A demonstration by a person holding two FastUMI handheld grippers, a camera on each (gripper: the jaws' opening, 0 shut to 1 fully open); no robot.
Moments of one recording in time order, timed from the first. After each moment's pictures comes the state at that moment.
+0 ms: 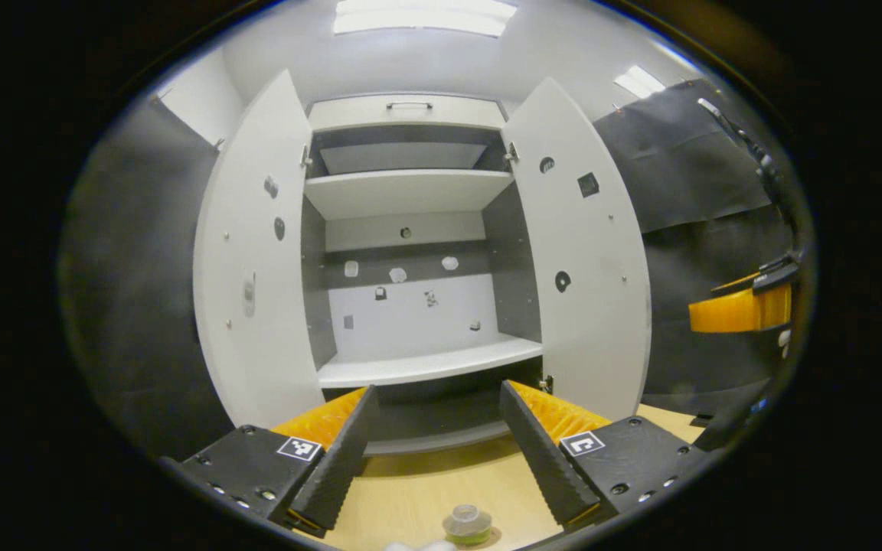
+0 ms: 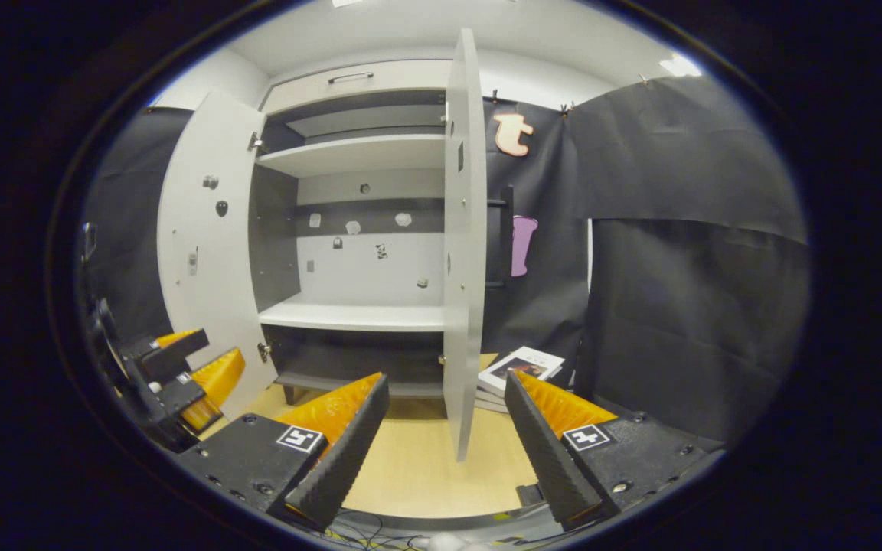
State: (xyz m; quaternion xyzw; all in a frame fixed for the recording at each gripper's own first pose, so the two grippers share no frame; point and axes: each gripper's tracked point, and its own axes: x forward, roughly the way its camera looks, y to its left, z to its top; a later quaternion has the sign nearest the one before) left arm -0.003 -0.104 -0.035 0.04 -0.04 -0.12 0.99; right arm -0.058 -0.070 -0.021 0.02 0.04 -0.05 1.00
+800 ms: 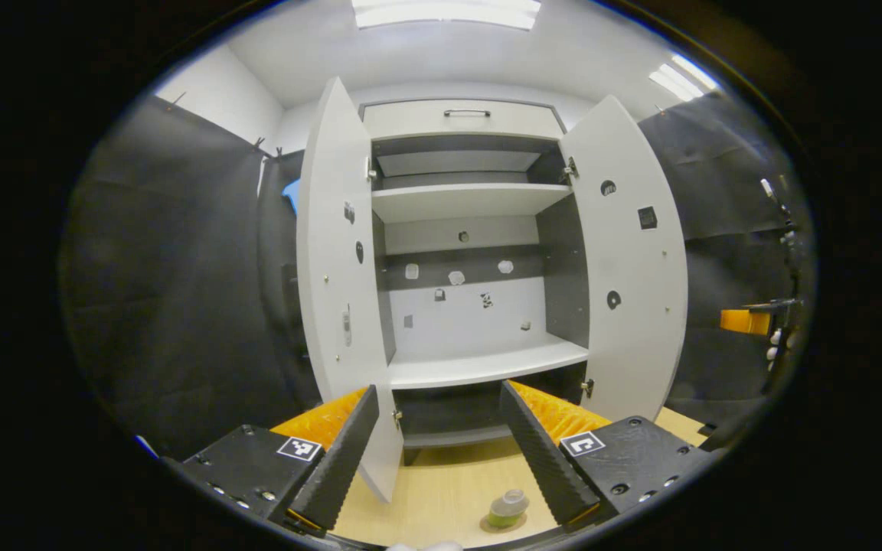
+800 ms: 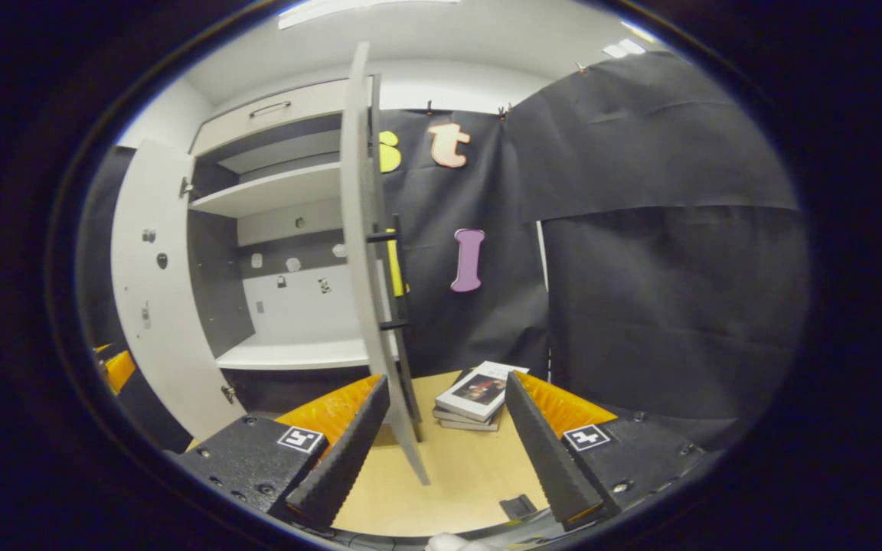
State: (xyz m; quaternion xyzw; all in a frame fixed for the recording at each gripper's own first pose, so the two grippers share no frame) left arm -0.035 -0.032 0.002 0.02 0.01 -0.03 1.00; right arm -0.031 -0.183 0.008 0.09 0.01 -0.13 0.99
